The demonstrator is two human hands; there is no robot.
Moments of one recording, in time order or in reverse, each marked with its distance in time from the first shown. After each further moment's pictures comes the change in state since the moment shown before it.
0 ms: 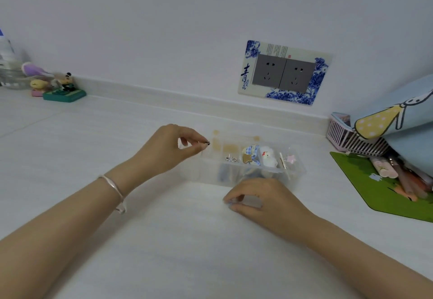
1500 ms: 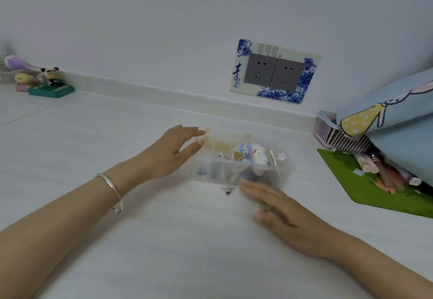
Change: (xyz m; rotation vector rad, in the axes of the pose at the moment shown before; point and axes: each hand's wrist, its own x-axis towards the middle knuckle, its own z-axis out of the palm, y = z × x) left_hand -0.008 0.004 0.014 0.055 -0.181 -0.027; right_hand -0.049 0.020 -0.016 0.054 -0.129 0.086
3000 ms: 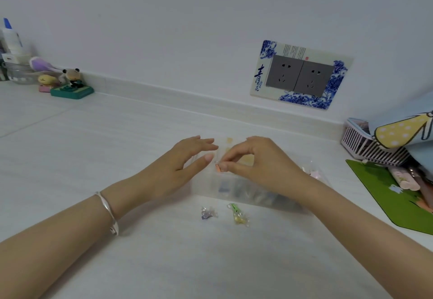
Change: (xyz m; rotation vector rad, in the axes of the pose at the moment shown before) left_hand -0.017 -0.026 -0.010 -0.158 -0.024 0.024; right_hand 0.123 -0.063 -0.019 0.036 0.143 -0.025
